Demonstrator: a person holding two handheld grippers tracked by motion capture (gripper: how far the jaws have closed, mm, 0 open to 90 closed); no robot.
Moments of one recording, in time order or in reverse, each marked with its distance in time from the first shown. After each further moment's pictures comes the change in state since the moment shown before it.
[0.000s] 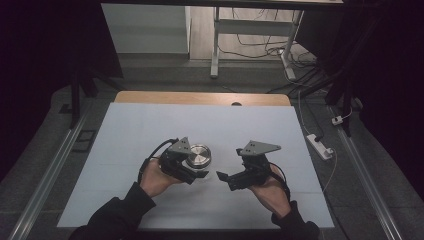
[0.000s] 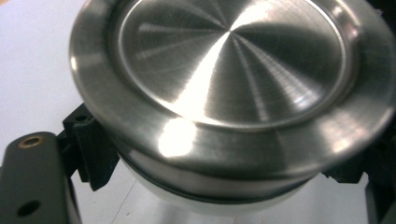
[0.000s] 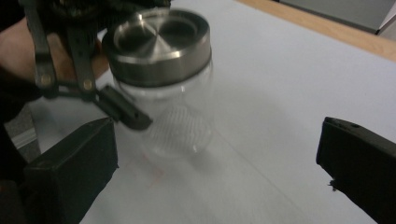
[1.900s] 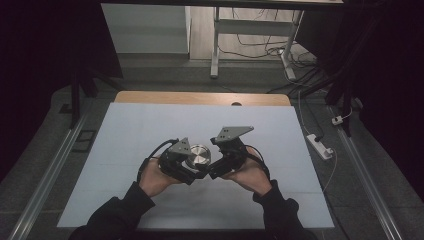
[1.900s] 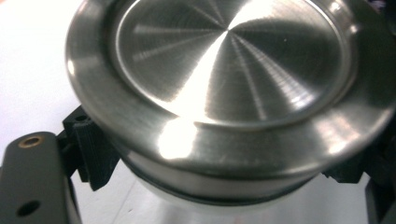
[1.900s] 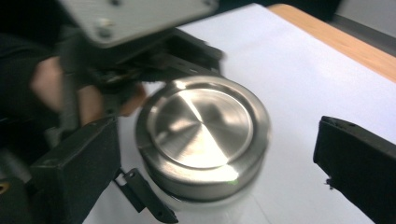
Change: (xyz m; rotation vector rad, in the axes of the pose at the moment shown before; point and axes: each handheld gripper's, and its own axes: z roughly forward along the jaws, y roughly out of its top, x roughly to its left) left arm 0.000 0.000 0.000 0.023 0.020 0.016; right arm 0.008 0.046 0.046 0.024 0.157 -0.108
